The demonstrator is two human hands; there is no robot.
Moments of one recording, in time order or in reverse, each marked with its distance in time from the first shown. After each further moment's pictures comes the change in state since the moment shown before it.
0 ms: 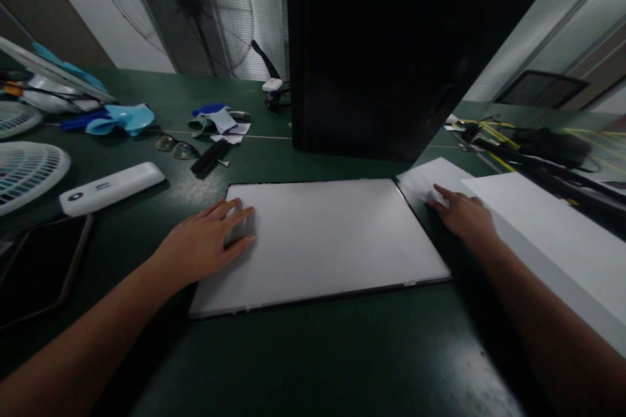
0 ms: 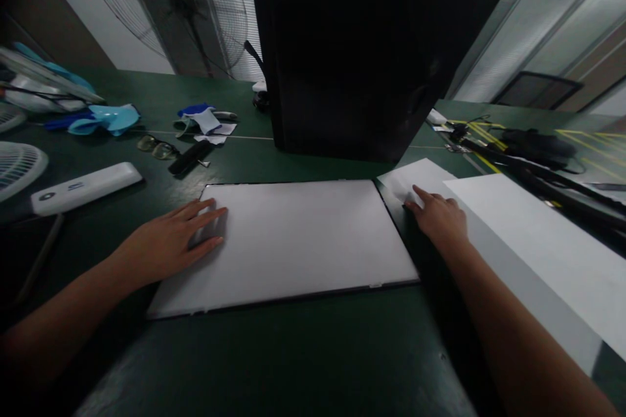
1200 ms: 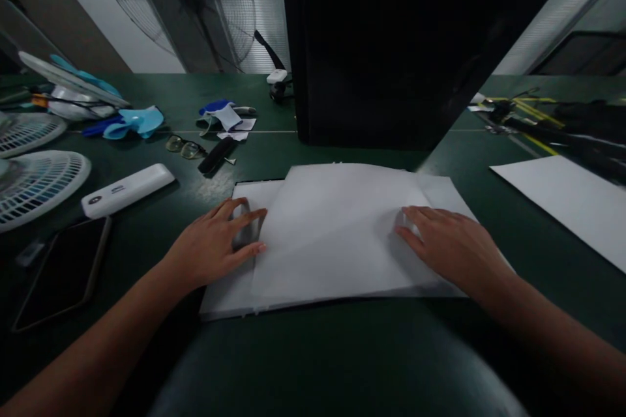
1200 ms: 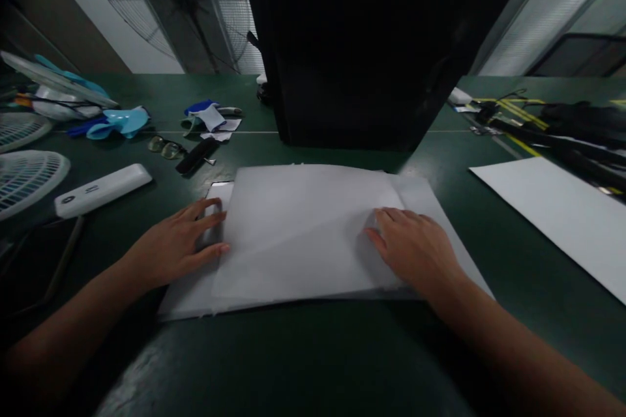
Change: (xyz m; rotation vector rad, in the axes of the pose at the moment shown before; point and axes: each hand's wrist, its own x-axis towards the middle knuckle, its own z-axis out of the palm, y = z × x) left_hand 0.000 0.004 -0.005 0.037 -0.034 0.027; right_hand -0.095 -0.098 -0.029 -0.036 0.092 -0.599
